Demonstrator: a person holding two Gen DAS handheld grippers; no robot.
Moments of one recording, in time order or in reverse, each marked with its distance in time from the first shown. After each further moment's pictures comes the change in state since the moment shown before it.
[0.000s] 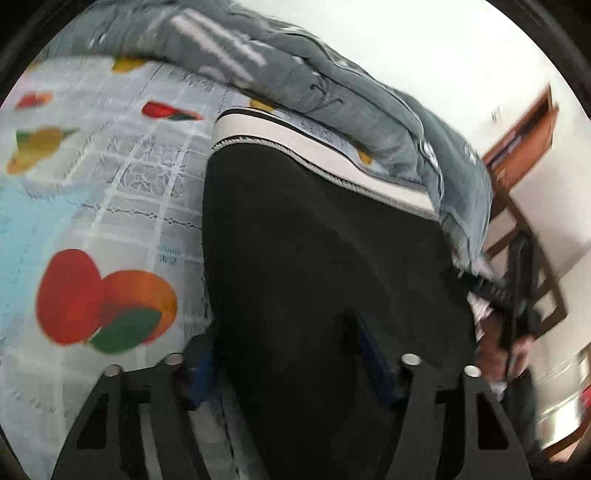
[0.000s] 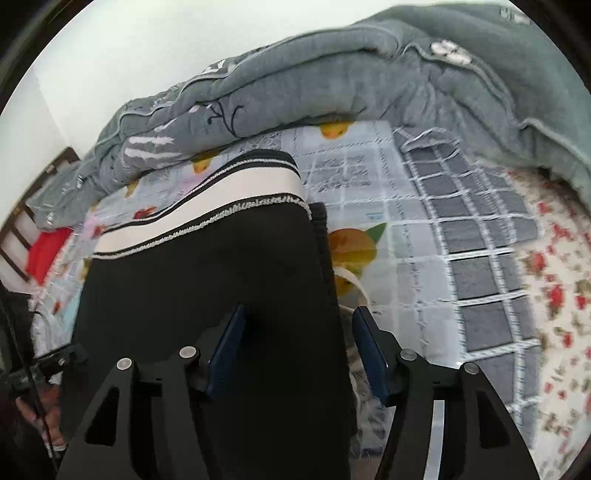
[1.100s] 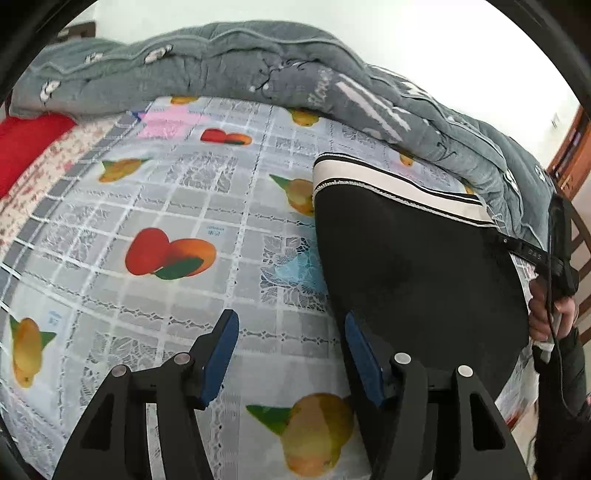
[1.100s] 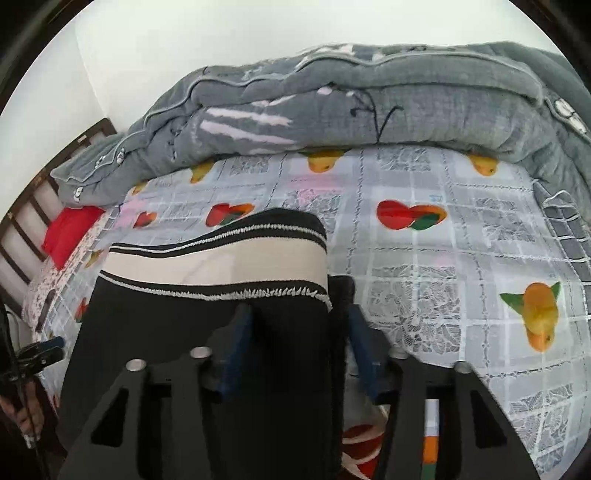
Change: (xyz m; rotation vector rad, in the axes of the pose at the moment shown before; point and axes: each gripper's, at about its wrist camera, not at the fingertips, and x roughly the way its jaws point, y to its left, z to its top) left arm -0.179 0.127 -0.001 0.046 -0.073 0.396; right arm 0.046 0.177 0.019 -0.167 -0.023 0.041
